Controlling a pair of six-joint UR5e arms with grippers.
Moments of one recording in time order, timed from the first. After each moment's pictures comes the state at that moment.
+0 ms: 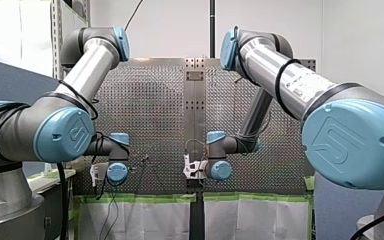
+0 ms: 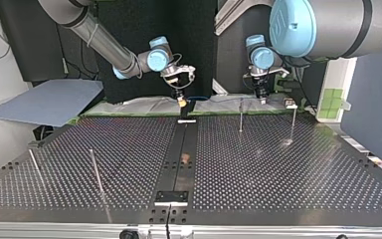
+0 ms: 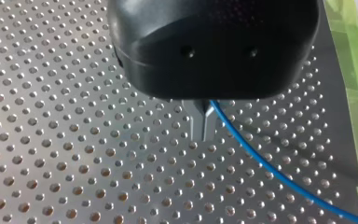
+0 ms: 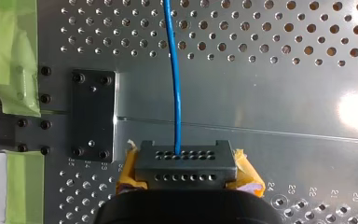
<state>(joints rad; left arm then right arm) -0.06 -2.36 -2.07 -1.98 -1.86 -1.67 2.25 -0.58 1.48 -0.74 1.53 1.55</state>
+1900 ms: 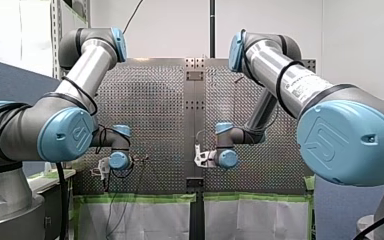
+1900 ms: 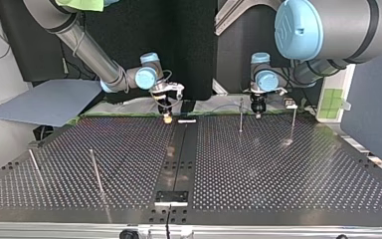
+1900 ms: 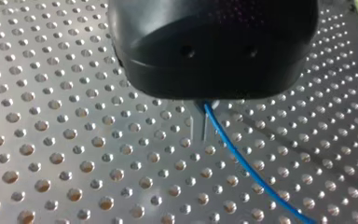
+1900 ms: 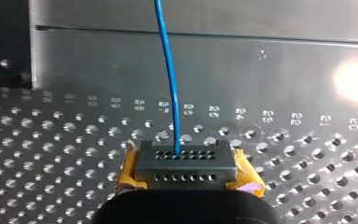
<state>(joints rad) -0.02 -2.37 -1.88 -2.25 -1.68 -1.77 2.16 -0.58 1.35 -0.63 1.55 1.54</state>
